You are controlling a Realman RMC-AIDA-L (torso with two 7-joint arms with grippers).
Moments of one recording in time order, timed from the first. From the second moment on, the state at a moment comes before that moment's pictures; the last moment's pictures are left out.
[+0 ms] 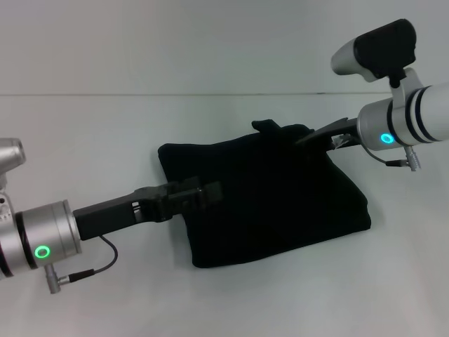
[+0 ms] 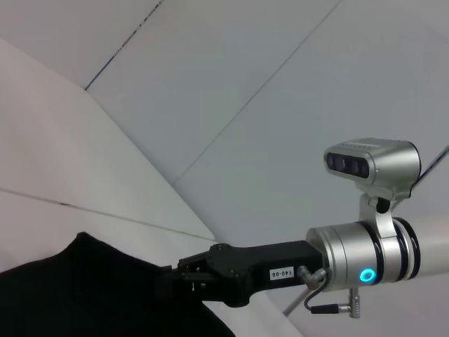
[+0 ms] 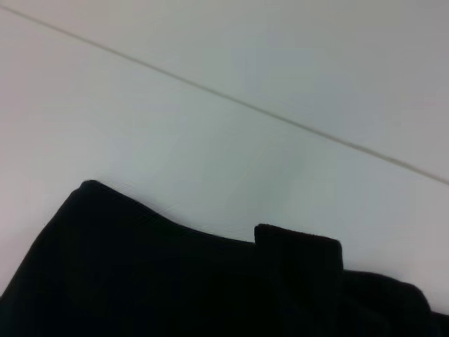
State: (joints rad) left arm -0.62 -2.11 0.20 0.36 2.22 1.60 -1.58; right arm 0.94 2.09 -0.98 -0.53 -2.42 -0.84 2.17
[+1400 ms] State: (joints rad) left arm -0.63 -2.11 0.20 0.35 2.22 1.57 -1.58; right arm 0.93 2.09 -0.99 -0.54 -2.41 -0.84 2.14
